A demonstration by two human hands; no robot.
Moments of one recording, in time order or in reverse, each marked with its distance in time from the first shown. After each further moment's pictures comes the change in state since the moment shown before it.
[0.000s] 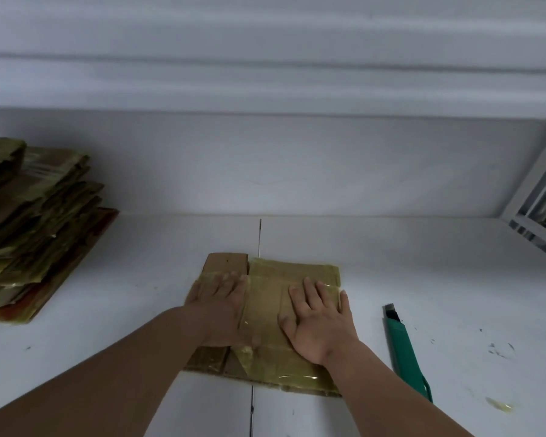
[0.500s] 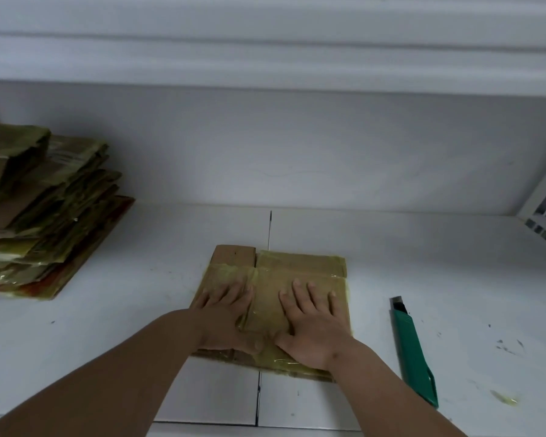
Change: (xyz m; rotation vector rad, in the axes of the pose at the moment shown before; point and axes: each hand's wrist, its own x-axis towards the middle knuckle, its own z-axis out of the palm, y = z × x) left_hand -0.020 -0.005 0.021 -0.106 -0.095 0.030; right_hand -0.019 -0.017 0.007 0.014 -0.097 -0.141
